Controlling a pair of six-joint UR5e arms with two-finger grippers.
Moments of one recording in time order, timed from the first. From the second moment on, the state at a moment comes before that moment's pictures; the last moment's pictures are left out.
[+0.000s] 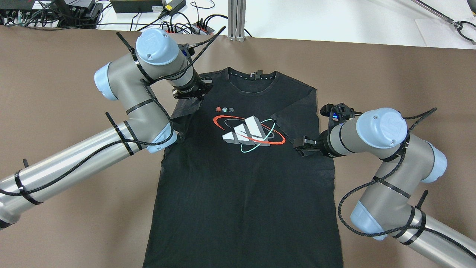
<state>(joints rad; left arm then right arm) -0.80 -2.47 -1.19 -2.00 -1.97 -1.39 0.72 -1.24 1.80 -1.19 1.92 1.23</state>
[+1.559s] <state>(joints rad) -0.71 -2.35 -1.45 -1.99 -1.87 -1.56 0.71 -1.24 1.81 -1.19 1.90 1.28</state>
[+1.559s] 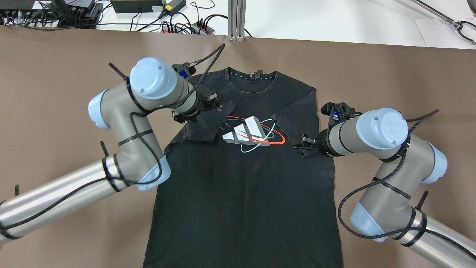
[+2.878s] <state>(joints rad) -0.32 -1.98 -2.11 -1.65 -1.48 -1.78 0.20 -1.66 2.18 -1.32 1.56 1.89</state>
